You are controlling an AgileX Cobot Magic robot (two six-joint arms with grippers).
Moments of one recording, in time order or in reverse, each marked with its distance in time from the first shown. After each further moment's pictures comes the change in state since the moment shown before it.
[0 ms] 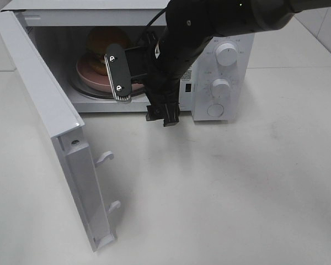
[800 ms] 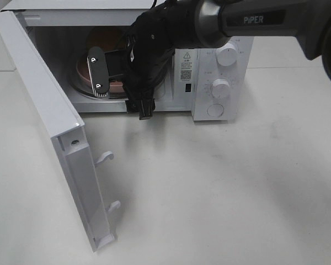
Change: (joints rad) left arm 0.000 0.000 0.000 0.004 0.000 0.000; right arm 0.000 0.259 -0.320 -0.023 0.024 0.030
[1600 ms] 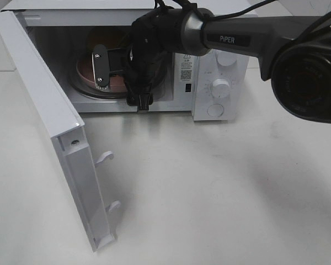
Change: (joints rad) left arm 0.000 0.000 0.000 0.000 0.000 0.000; right arm -0.035 0.173 -0.264 -0.049 0.082 0.079
